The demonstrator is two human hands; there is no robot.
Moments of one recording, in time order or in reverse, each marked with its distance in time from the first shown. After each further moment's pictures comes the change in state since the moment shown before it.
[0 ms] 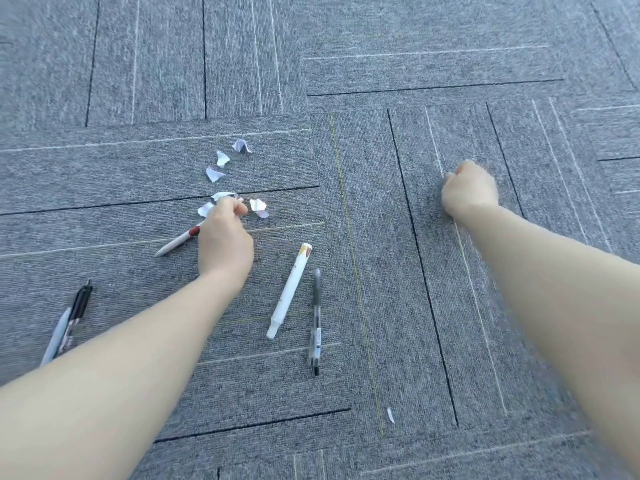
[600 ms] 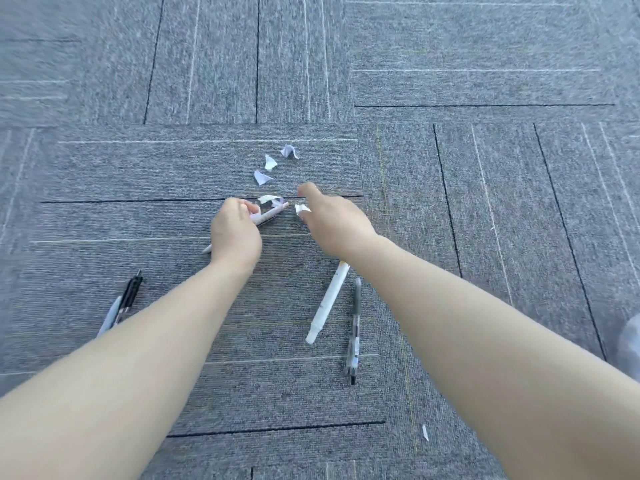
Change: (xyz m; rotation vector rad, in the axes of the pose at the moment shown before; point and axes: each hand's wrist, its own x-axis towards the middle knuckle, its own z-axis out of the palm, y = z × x) left_hand 0.032 -0.036 -0.020 -0.374 -0.013 -0.250; right_hand -0.140 -0.162 0.085 -0.100 -0.403 -0.767
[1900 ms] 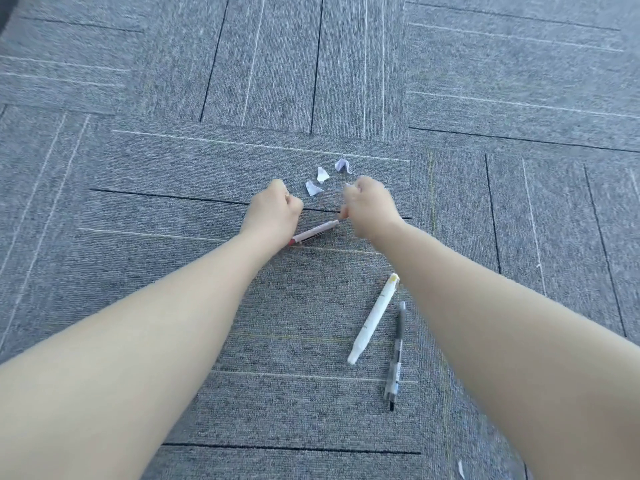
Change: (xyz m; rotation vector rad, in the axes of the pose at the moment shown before) left_hand 0.046 0.018 -0.033 0.406 -0.179 0.153; right_hand 0.054 -0.034 -0.002 0.542 0.104 0.339
